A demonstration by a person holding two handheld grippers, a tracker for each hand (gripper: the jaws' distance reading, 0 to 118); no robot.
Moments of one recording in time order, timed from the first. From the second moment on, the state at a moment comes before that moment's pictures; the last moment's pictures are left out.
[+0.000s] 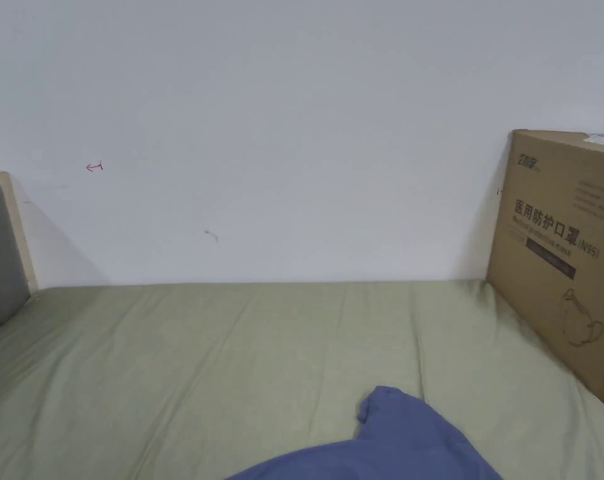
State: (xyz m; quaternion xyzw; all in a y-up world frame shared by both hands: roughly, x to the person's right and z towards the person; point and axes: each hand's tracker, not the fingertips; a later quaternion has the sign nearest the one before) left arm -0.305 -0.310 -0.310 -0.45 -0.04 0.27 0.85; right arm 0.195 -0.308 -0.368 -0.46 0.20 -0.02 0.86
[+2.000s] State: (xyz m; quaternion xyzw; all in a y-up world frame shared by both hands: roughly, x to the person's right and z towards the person) left arm -0.382 -0.426 -0.421 -0.55 0.11 0.15 0.82; right arm 0.117 -0.227 -0.393 -0.20 0.26 -0.06 0.94
